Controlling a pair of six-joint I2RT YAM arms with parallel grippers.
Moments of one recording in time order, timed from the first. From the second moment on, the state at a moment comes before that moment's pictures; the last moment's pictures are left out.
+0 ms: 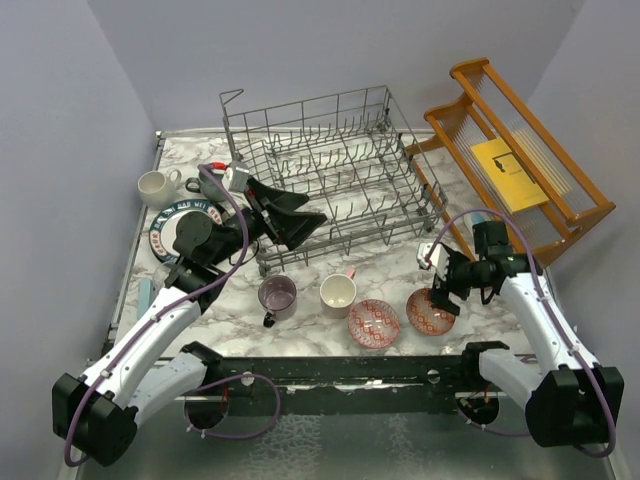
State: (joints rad) left arm -0.49 0.90 0.73 0.47 0.53 -0.69; right arm 0.04 0.98 0.70 -0.93 -0.58 -1.16
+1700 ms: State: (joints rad) left arm -0.49 0.94 0.71 0.51 0.52 -0.71; right arm 0.04 1.07 0.77 -0.86 -0.57 -1.14
